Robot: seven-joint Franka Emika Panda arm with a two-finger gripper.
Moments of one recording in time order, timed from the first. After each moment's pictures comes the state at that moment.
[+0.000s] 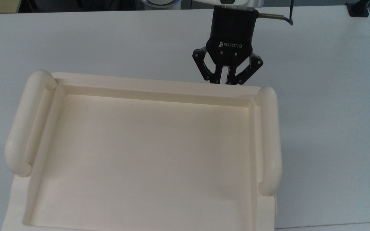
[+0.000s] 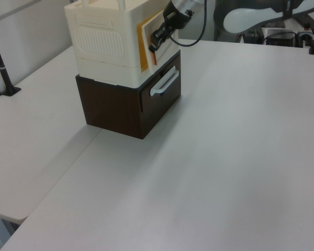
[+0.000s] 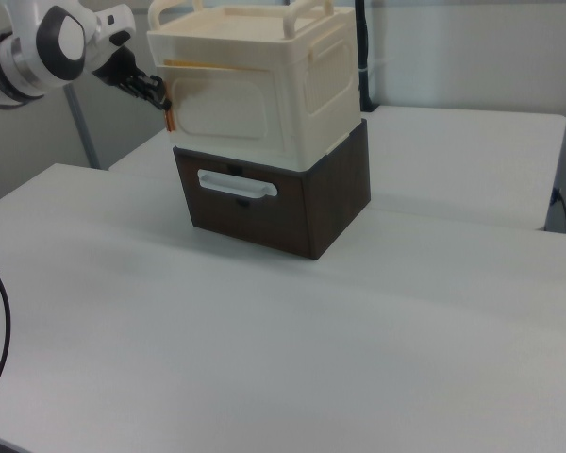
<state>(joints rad) 0.46 0.33 -0.20 -1.38 -0.26 2.32 0.51</state>
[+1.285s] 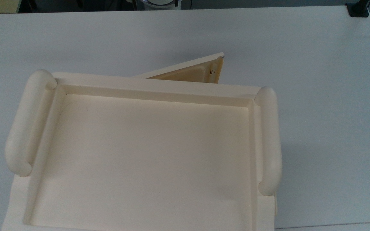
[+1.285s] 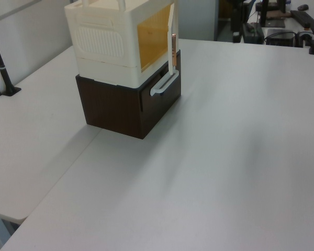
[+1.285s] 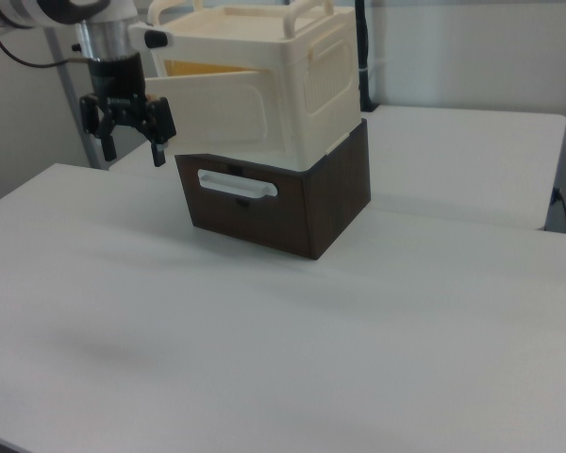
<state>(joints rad) 0.27 0.10 -0.21 -1.40 0.02 1.39 -0.08</state>
